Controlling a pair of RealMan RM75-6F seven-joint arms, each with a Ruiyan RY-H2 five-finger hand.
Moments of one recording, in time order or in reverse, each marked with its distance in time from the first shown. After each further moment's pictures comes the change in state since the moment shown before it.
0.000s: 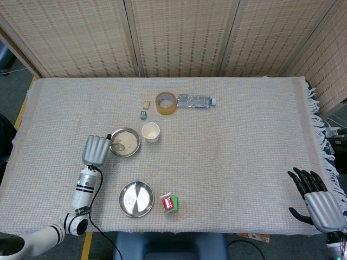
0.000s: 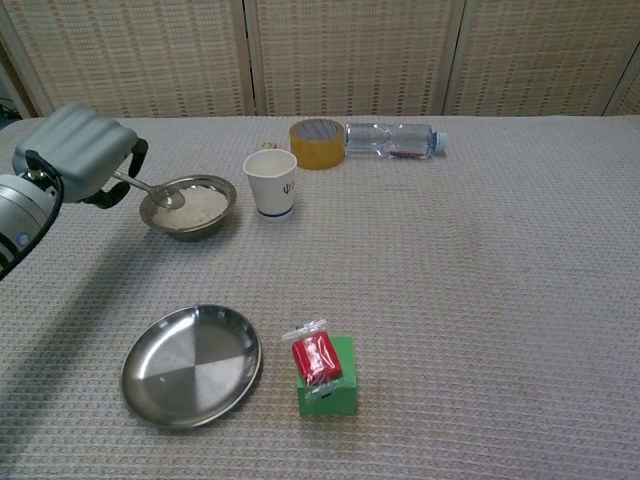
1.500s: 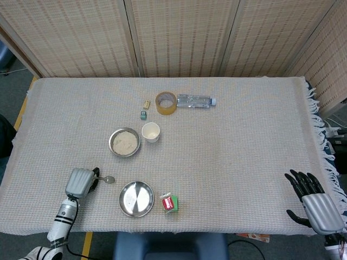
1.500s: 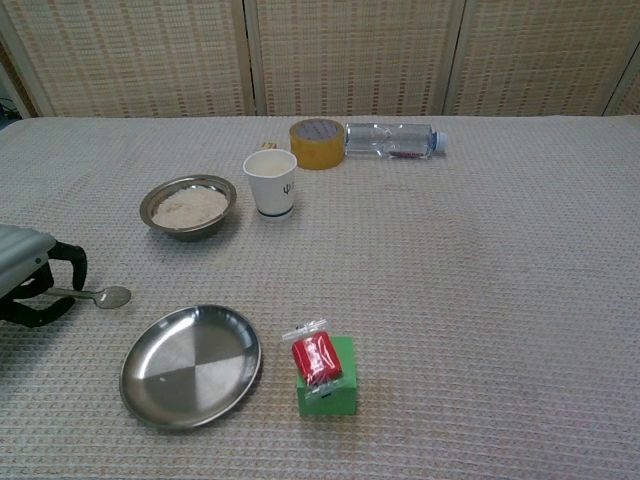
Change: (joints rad) left arm 0.283 0.138 0.175 -0.135 0.119 -0.027 -0.502; right arm -0.005 -0.004 -0.015 -0.003 -0.031 0.012 -0.003
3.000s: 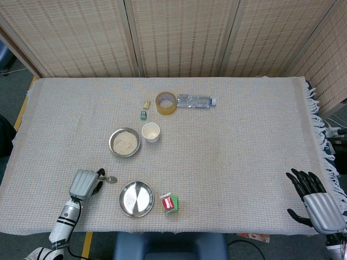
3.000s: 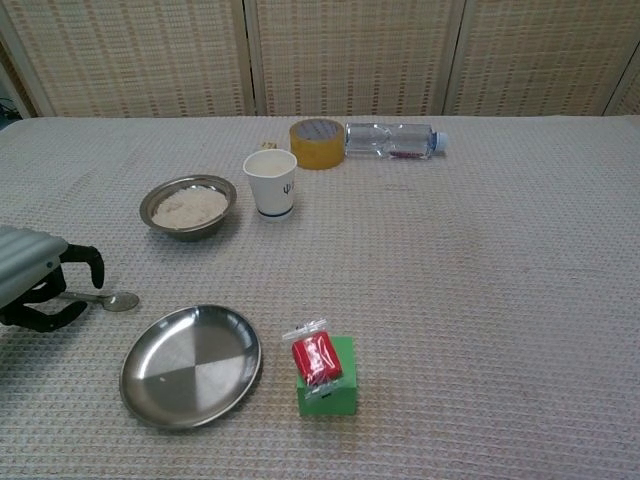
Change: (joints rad) left arm 0.005 0.007 -0.007 -0.048 0.036 -0.024 0.022; right arm 0.000 0.000 0.003 0.010 -0.003 0.014 0.021
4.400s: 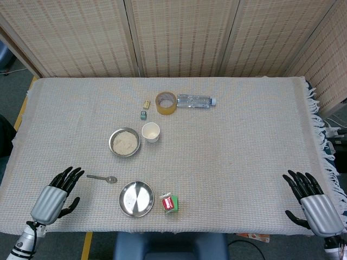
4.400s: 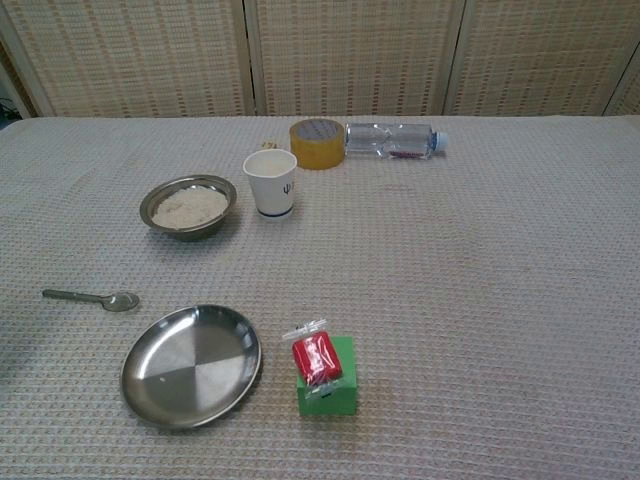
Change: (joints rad) left arm 0.164 0.397 0.134 -0.363 0.237 0.274 -0.229; right arm -0.005 -0.015 -0.011 0.012 -0.044 0.031 -0.030
